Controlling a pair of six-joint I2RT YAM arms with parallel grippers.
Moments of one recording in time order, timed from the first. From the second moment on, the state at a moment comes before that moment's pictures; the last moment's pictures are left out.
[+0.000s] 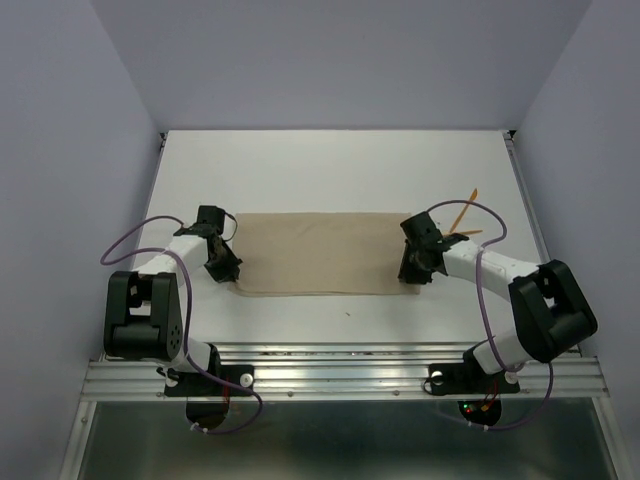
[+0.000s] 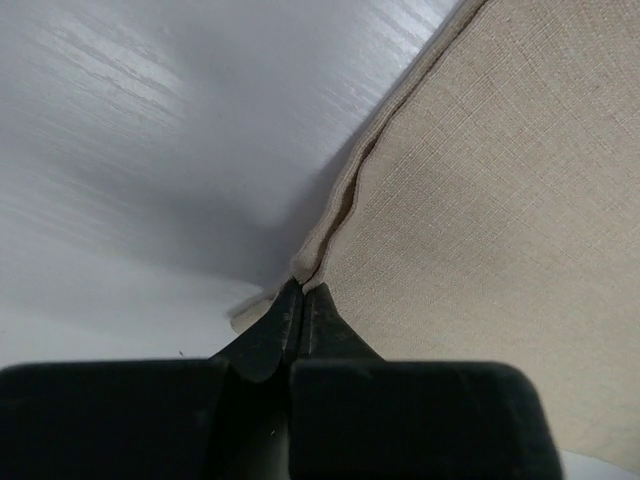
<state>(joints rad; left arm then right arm) -0.07 1.46 0.76 -0.57 -0.04 -0.70 0.46 1.45 0.75 -0.45 0.13 0.72</state>
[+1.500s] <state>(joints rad) -0.07 1.34 0.79 -0.63 0.01 -0.68 0.36 1.57 0.97 -0.42 0.19 0.61</state>
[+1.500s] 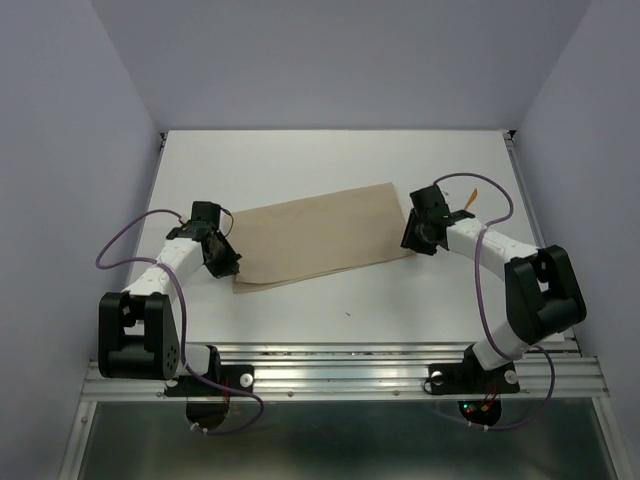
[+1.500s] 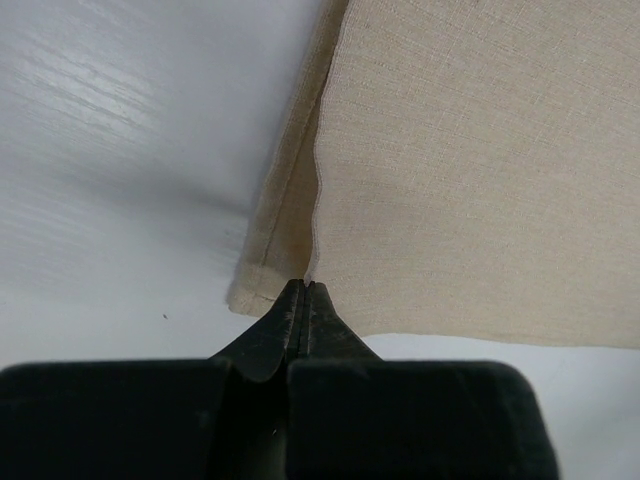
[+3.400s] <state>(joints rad) -0.07 1.35 0.80 -0.64 0.04 -0.67 0.25 1.60 0.97 -0.34 0.11 0.62</state>
